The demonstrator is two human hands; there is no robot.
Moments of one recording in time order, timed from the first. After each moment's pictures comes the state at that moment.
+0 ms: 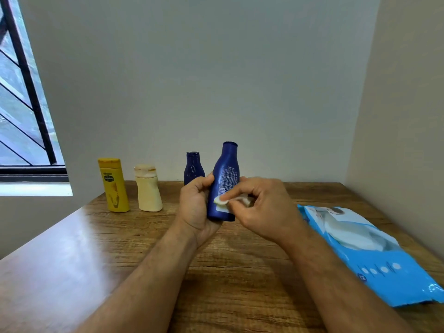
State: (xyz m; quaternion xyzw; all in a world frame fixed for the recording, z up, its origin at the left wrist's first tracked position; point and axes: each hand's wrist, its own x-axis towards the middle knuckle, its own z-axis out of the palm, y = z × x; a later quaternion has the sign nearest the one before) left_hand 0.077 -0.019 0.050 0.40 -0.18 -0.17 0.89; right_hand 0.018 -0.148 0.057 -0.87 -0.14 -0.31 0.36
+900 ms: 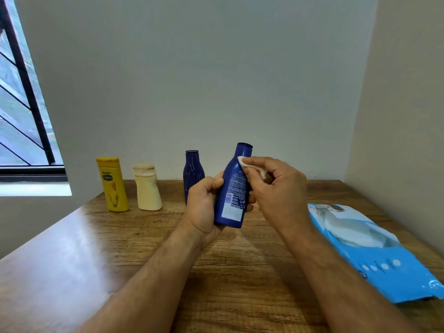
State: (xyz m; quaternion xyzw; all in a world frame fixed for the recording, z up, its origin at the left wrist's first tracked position) left_hand 0.068 -0.027 0.048 0.46 -0.22 -0.14 0.85; right_hand 0.023 -0.152 0.061 -0.76 -0.05 -0.45 0.46
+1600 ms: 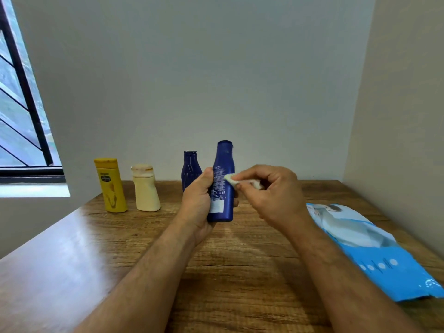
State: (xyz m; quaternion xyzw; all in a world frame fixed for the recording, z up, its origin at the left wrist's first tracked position) left_hand 0.068 -0.024 0.055 0.49 -0.17 -0.09 0.85; right_hand 0.016 -0.156 0.064 -0.79 -0.11 -0.37 0.48
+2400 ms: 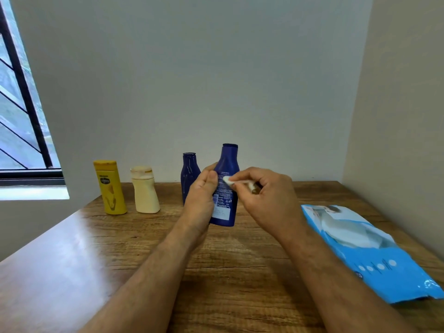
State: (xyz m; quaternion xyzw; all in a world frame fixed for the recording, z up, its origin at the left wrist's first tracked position) left_hand 0.076 -0.025 0.048 0.59 -0.23 0.00 0.77; right_hand 0.022 -0.154 0.058 -0.83 -0.07 -0.40 0.39
